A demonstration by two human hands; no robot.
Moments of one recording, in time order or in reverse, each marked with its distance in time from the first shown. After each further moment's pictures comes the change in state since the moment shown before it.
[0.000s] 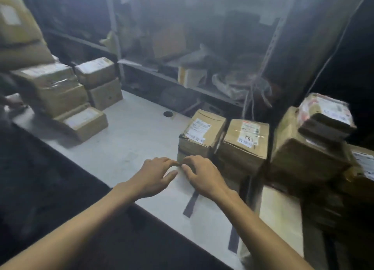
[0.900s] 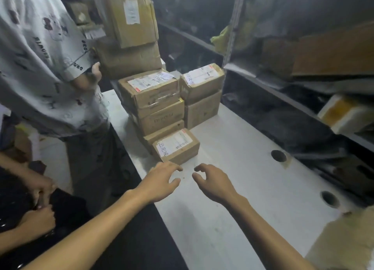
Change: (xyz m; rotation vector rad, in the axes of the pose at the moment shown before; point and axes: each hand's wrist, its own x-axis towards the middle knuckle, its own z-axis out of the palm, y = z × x) left_hand 0.074 -0.375 -0.097 -0.179 0.114 -0.519; right_hand 0.362 -0.203 0.180 -0.010 -0.392 -0.218
